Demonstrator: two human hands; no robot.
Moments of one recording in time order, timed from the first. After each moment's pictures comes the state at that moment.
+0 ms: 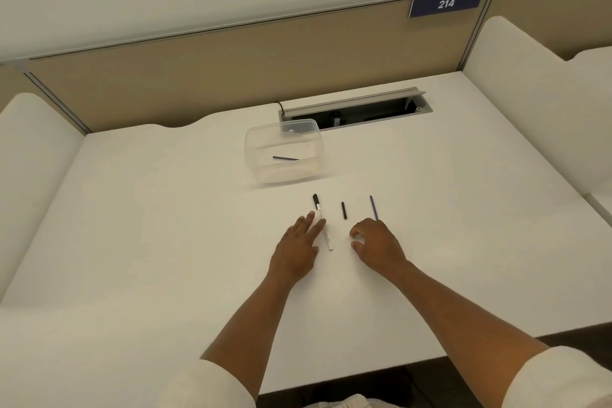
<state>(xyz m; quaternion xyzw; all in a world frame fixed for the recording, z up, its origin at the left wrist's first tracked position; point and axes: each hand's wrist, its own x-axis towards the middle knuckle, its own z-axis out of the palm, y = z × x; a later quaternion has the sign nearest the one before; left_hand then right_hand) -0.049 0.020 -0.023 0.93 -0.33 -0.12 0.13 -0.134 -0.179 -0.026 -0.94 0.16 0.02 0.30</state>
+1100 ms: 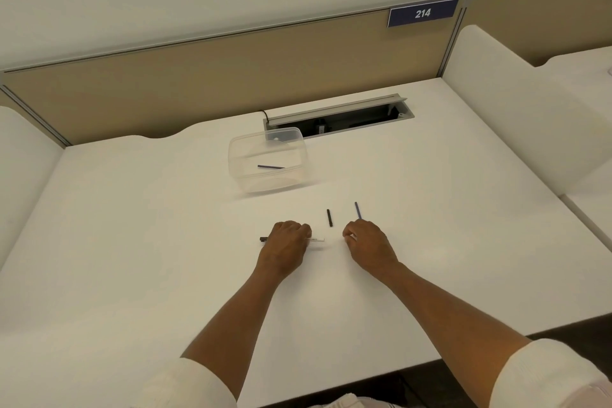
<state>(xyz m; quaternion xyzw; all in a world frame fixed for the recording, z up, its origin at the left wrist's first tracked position) -0.029 0.002 -0.009 0.91 -0.41 -0.01 0.10 -0.129 -0.194 -0.021 -0.94 0.16 -0.03 0.30</state>
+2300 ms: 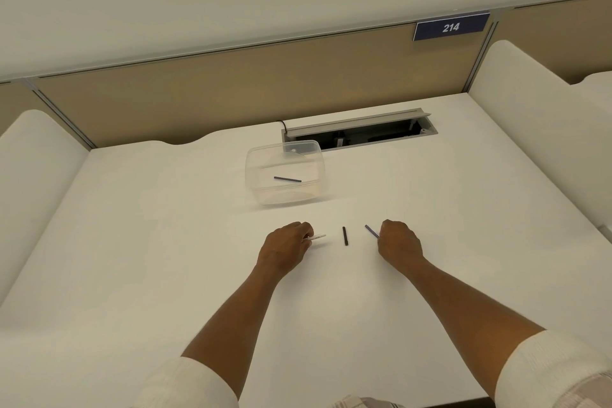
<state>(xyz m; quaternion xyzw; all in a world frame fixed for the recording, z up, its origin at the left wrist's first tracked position) 0.009 0.008 0.009 0.93 -0.32 -0.06 0.14 -0.079 -0.238 -0.018 -0.94 0.30 0.09 0.16</state>
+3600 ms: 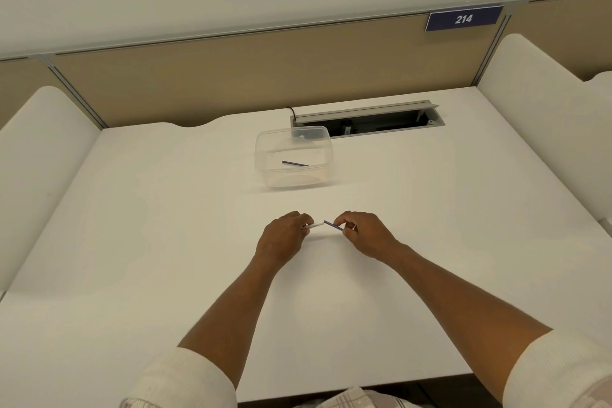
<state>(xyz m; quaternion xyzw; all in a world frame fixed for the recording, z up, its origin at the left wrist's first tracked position) -0.014 0.033 0.014 0.94 -0.28 -0.07 0.17 -0.082 -0.179 -0.001 -0.93 0.05 0.03 0.37</state>
